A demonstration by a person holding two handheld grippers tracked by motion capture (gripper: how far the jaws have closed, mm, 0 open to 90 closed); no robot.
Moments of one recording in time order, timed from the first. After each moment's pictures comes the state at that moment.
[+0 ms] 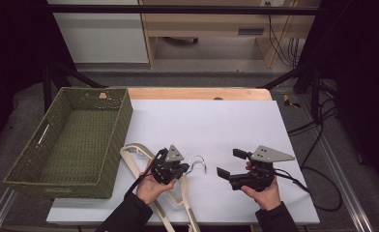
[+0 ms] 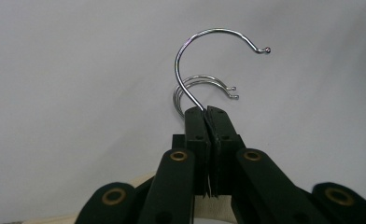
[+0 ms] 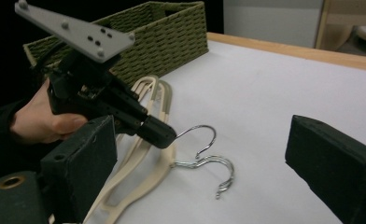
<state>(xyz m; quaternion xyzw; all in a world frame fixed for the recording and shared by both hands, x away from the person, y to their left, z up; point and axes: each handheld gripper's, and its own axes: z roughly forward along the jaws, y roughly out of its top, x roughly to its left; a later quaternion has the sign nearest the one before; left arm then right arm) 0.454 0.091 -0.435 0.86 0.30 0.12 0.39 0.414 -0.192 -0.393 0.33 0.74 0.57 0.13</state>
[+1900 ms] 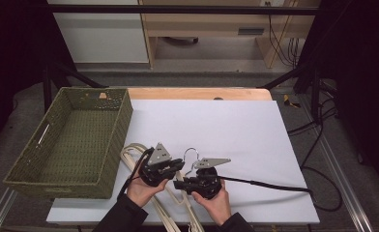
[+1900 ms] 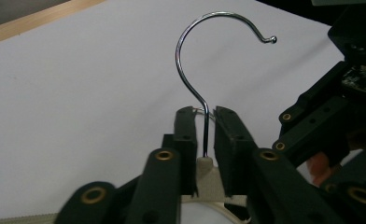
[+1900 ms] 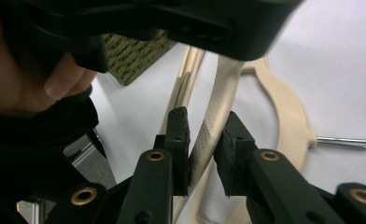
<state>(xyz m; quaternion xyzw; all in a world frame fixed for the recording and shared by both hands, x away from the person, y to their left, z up) 0.434 0.121 -0.397 0.83 0.29 0.13 0.45 0.420 -0.075 -0.449 0.36 0.78 0.51 -0.05</state>
